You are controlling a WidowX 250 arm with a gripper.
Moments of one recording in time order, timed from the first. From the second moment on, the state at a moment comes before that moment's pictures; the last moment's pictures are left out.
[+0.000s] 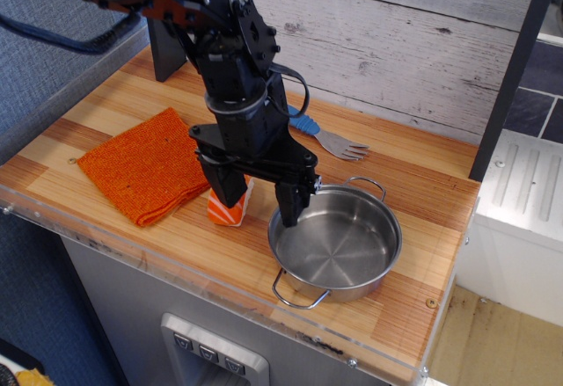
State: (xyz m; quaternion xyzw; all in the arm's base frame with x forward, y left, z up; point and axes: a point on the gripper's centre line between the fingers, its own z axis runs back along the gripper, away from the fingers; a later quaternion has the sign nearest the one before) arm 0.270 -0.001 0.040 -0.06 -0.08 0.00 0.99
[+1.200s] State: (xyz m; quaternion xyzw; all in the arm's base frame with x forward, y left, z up) arm 0.275 -0.018 0.020 -0.09 -0.09 -0.03 0.99
